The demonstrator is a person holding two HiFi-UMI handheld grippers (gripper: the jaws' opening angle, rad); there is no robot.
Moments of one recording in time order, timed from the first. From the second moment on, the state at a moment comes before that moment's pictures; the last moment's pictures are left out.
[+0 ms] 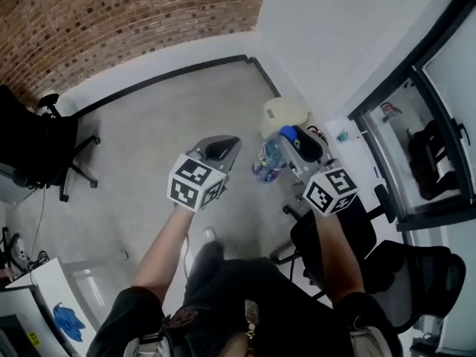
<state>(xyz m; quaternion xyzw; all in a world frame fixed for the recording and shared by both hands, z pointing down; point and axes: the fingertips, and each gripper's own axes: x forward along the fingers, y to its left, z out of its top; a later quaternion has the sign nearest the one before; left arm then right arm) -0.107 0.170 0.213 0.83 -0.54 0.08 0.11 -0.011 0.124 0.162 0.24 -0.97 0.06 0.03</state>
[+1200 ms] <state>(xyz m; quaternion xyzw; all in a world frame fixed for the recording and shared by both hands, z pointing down) -0.066 -0.226 0.383 0.91 -0.33 0.21 0.16 0.030 -0.208 0.283 0.44 -0.89 0.13 0.05</state>
